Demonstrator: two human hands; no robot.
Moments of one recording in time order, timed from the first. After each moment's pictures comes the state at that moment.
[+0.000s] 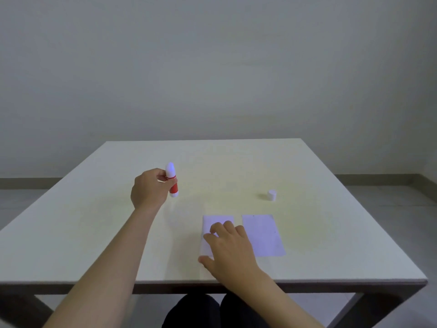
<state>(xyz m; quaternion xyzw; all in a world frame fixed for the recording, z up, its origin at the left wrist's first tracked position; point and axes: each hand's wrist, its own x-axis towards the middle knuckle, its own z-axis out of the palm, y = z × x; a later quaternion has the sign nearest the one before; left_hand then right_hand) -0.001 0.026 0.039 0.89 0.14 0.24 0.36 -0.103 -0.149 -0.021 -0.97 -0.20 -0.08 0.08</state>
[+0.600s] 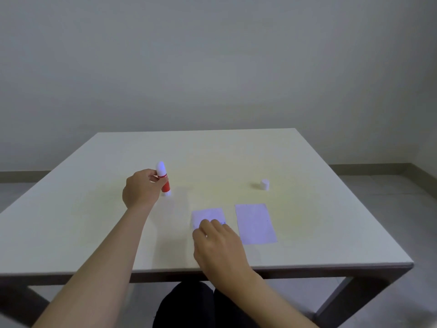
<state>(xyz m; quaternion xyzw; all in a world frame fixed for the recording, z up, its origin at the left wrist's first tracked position) 0.002 0.030 0.010 0.90 0.17 0.23 0.34 -0.121 -0.144 -0.022 -0.93 -0.23 -0.28 0.09</state>
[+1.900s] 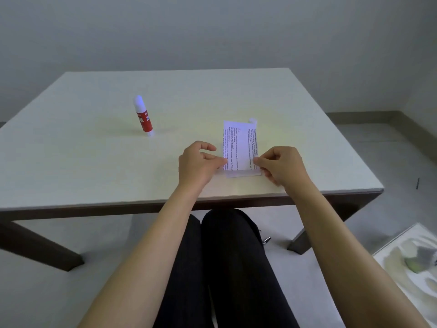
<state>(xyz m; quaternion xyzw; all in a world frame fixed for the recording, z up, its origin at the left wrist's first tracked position) -0.091 -0.100 -0.017 0.81 0.06 0.01 0.58 -0.109 -0.280 -0.013 -0.83 0.13 -0.04 0.54</state>
